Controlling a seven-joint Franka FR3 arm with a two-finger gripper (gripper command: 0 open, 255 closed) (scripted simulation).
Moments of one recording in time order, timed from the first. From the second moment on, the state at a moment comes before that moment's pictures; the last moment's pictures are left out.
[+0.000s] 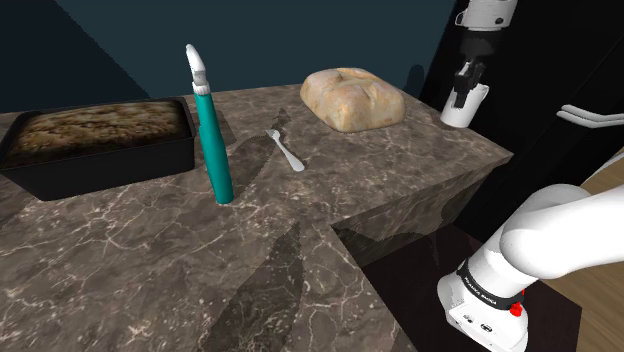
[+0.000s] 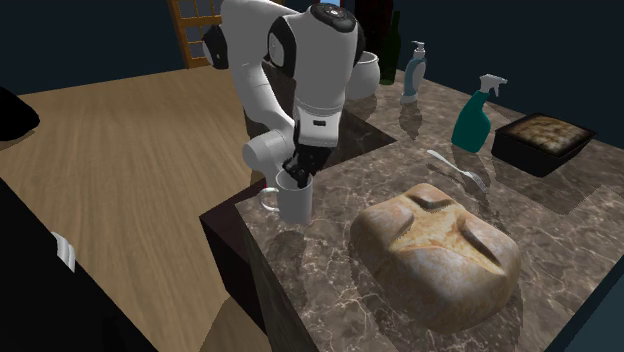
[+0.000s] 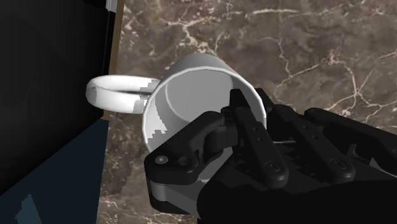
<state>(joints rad) -0.11 -0.61 -0.24 -2.19 -0.21 1.44 -0.29</state>
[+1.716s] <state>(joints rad) -0.09 -0.46 -0.23 -1.72 -0.19 1.12 -0.35</state>
